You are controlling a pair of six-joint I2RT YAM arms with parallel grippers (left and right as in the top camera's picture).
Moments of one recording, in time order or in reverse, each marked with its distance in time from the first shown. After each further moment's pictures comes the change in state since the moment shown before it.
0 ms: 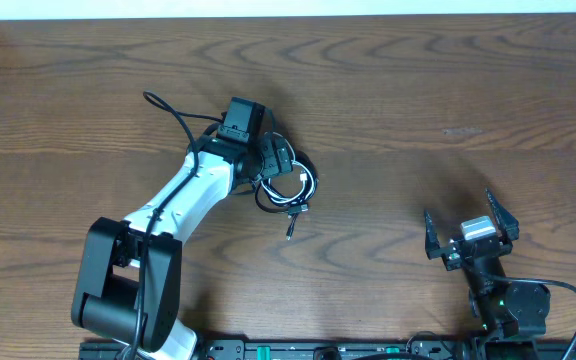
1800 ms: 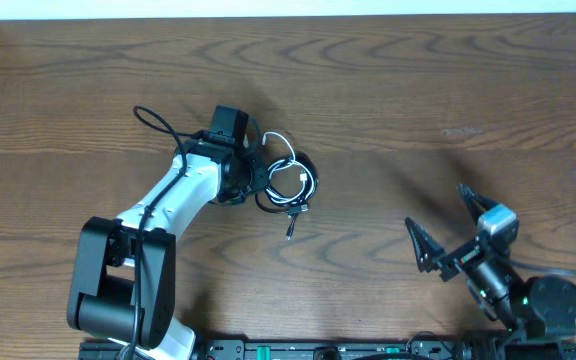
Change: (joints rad) left arm 0.069 -0.001 -0.047 -0.091 0.126 -0.027; right arm 0.000 0.195 0.272 -0.064 -0.338 0.422
